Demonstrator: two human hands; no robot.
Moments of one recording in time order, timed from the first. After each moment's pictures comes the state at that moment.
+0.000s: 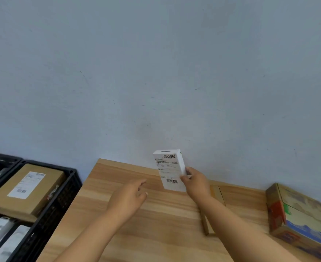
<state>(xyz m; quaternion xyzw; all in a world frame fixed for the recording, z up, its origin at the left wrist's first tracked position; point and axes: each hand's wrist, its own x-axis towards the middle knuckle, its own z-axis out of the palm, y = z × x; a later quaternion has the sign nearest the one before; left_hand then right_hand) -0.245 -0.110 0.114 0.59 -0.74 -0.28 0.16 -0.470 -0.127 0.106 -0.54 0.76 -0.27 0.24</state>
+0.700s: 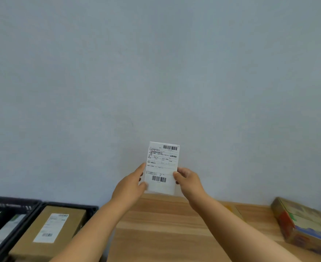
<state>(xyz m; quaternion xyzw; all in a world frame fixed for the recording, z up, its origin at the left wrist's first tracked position) -0.041 -0.128 0.217 0.50 -0.76 -0.30 0.28 -0.228 -0.086 0.236 -0.47 0.63 -0.52 0.34</state>
